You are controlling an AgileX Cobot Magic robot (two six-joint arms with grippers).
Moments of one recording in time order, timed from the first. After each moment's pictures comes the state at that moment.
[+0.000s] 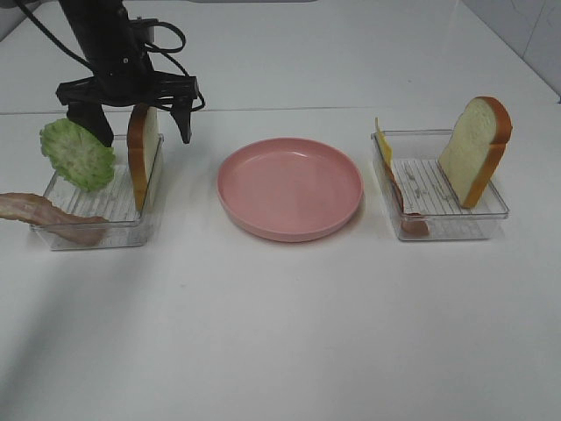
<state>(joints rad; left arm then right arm) -0.28 2.35 -2.10 0.00 1.18 -0.29 -0.02 0.00 -0.46 0.00 1.11 -0.02</state>
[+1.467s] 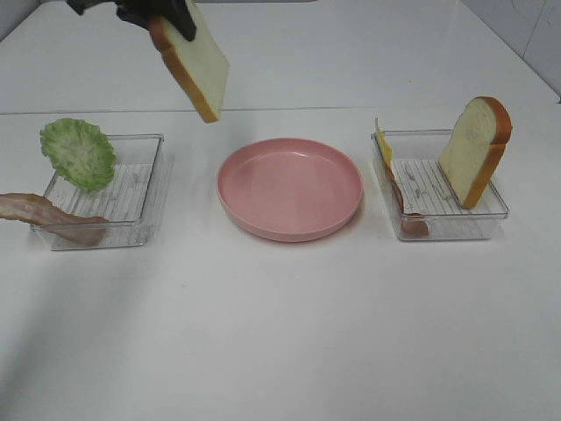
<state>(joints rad) -0.28 2.23 -2.28 -0.35 1.22 -0.13 -0.02 0.00 -0.46 0.00 1.11 -0.02</state>
